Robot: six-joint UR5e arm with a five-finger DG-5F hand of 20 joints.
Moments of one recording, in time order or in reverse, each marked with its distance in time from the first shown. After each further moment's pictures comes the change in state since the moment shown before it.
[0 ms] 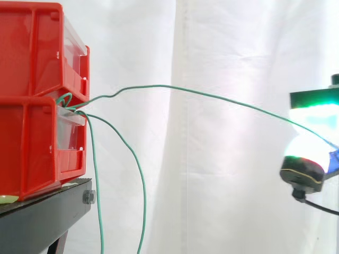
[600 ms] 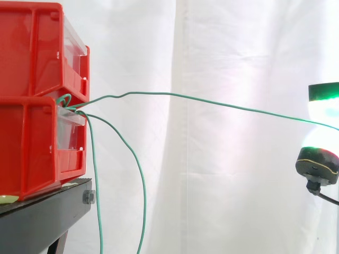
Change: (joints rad) arm 0.004 0.039 -0.056 0.040 0.003 0.007
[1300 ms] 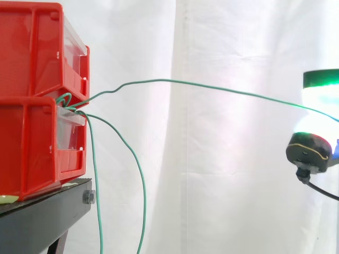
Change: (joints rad) arm 0.000 0.000 0.000 0.071 -0.004 -0.012
